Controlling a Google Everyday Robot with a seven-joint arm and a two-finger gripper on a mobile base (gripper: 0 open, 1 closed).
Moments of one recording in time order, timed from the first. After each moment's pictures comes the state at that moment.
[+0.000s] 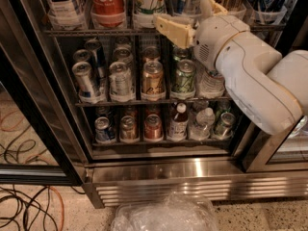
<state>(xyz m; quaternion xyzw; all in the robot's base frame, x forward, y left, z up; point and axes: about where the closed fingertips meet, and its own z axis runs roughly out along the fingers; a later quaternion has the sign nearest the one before) 0.587 -0.064 1.054 -0.22 0.62 0.15 0.74</state>
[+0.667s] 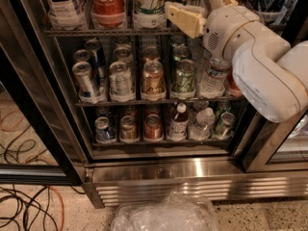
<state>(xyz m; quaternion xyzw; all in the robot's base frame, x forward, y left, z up) 0.607 -0.091 1.066 -0.19 0.62 0.14 0.75</state>
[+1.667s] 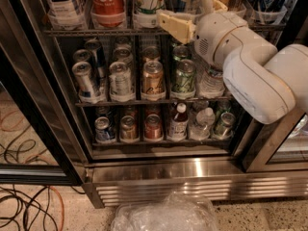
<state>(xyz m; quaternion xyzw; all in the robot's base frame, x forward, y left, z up) 0.611 -0.073 1.052 -0.21 0.62 0.14 0.74</state>
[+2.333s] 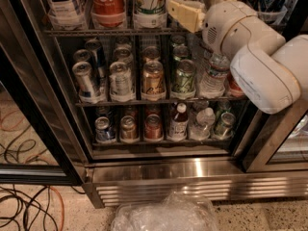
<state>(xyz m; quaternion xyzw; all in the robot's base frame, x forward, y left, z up) 0.626 -0.096 1.069 -0.18 0.62 0.14 0.75</state>
